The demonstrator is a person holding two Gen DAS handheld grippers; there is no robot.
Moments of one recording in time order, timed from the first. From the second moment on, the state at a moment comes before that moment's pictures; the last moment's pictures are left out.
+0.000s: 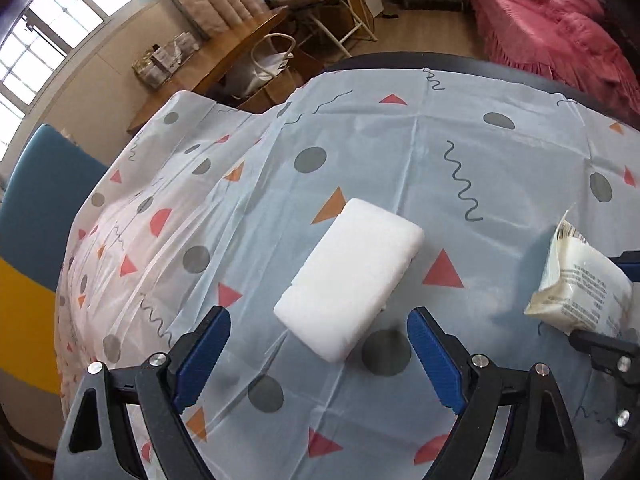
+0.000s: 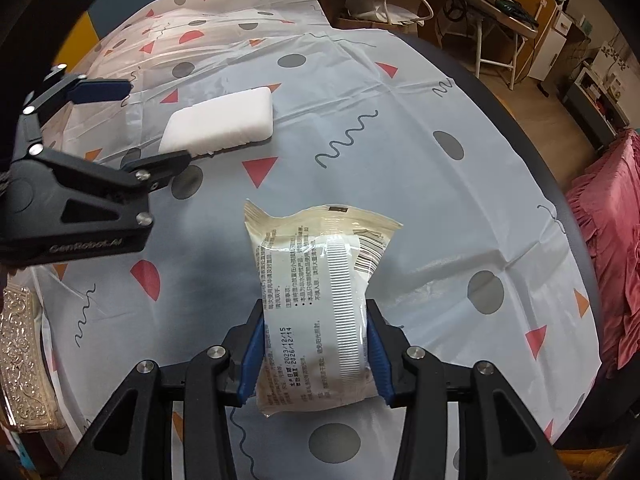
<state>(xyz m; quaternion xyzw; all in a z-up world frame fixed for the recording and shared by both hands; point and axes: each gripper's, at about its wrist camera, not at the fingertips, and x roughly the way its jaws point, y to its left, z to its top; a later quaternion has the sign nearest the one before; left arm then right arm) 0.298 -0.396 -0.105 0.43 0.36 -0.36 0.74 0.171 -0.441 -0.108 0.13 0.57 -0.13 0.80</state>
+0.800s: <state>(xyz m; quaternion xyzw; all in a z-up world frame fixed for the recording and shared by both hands) 0.302 -0.322 -0.107 0.23 0.54 -0.24 0.77 0.187 -0.421 -0.124 0.07 0.57 -0.13 0.80</state>
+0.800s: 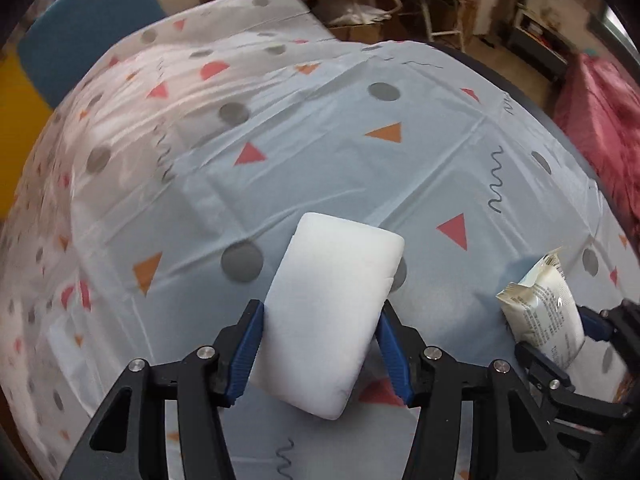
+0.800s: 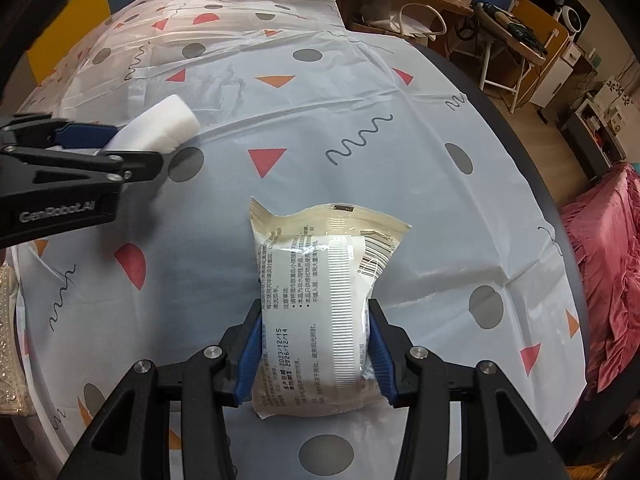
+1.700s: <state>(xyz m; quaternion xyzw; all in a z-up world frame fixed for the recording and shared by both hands) 0.273 -0.125 0.046 0.03 0.46 -0.07 0.88 0.179 -0.345 -0.131 -0.06 0.53 -0.01 0.85</state>
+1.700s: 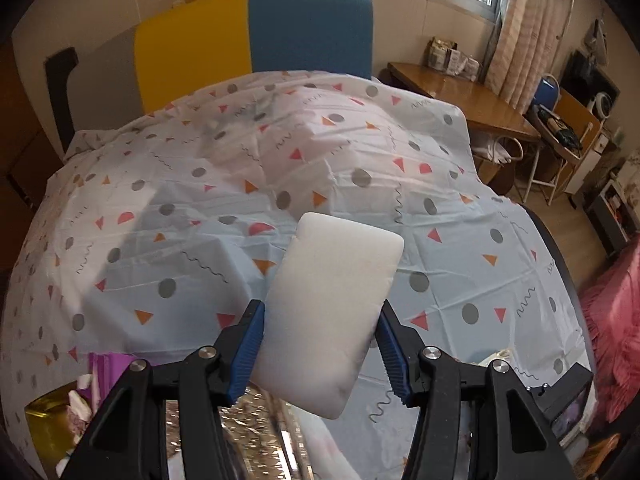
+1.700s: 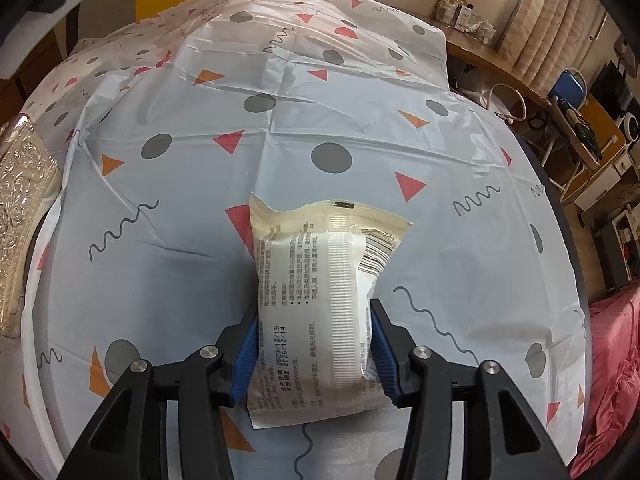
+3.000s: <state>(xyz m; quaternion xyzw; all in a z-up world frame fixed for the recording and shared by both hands) -0.013 0.307 -0.023 -0.21 0.42 0.16 0.87 0.166 -0.328 -0.138 -0.12 0.48 -0.03 0.87</state>
